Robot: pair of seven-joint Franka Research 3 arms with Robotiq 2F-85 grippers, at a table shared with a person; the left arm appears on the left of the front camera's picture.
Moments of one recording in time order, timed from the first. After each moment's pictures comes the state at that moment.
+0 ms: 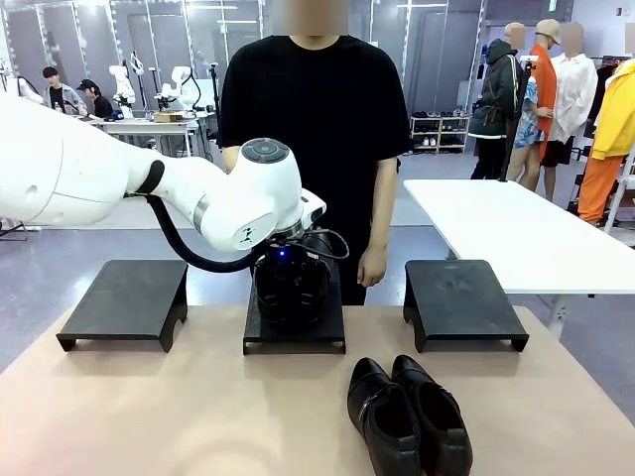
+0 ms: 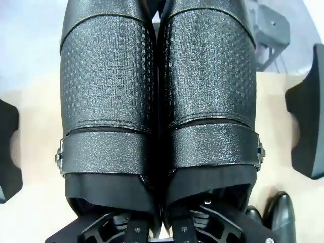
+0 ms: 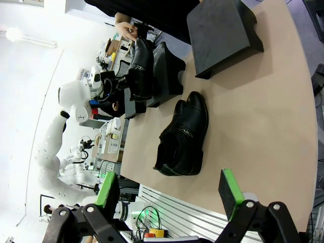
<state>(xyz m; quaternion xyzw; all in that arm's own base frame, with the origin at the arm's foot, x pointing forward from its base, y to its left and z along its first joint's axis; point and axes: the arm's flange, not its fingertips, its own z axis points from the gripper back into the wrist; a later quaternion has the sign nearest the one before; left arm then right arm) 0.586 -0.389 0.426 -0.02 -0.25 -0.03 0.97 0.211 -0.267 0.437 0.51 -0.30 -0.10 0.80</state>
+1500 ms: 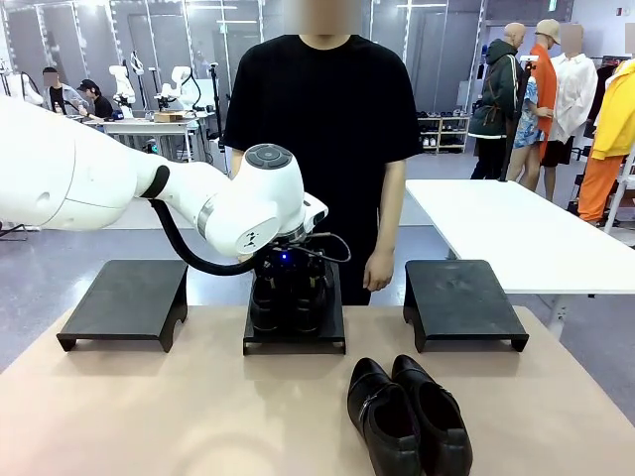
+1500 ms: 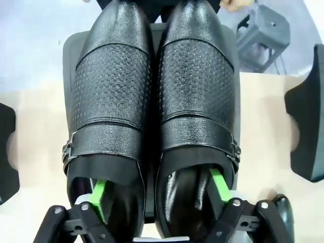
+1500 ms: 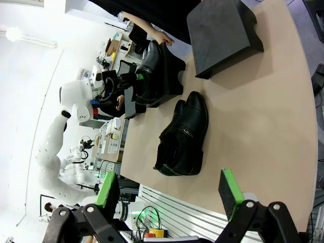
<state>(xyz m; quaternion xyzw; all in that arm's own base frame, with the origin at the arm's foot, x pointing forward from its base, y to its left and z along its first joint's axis) 0.589 -0.394 0.423 -0.02 -0.25 -0.03 0.97 0.211 -0.267 0.437 0.51 -0.30 -0.10 0.80</state>
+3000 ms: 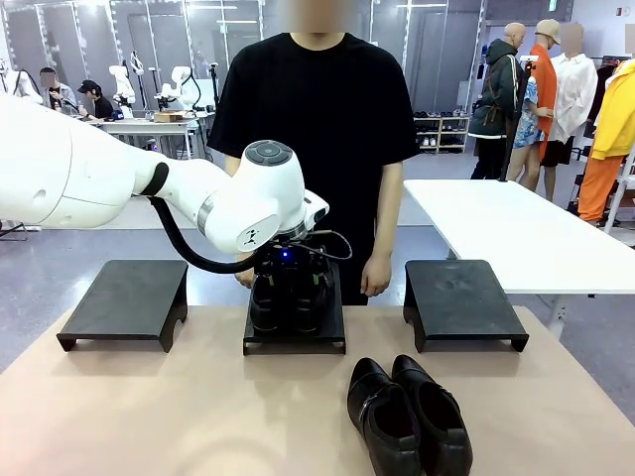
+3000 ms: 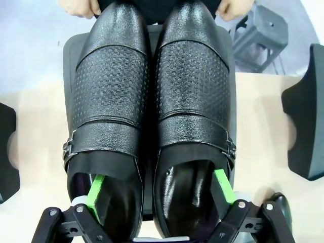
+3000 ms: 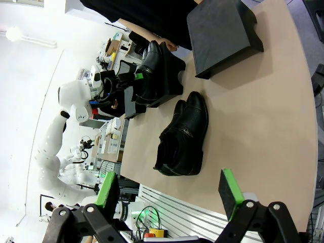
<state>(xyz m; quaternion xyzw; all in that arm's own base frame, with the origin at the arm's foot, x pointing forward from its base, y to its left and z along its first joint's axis) 0.586 -0.395 0.427 -0.03 -0.25 -0.03 0.97 0.211 -0.266 0.437 0.51 -0.30 -0.10 0.80</state>
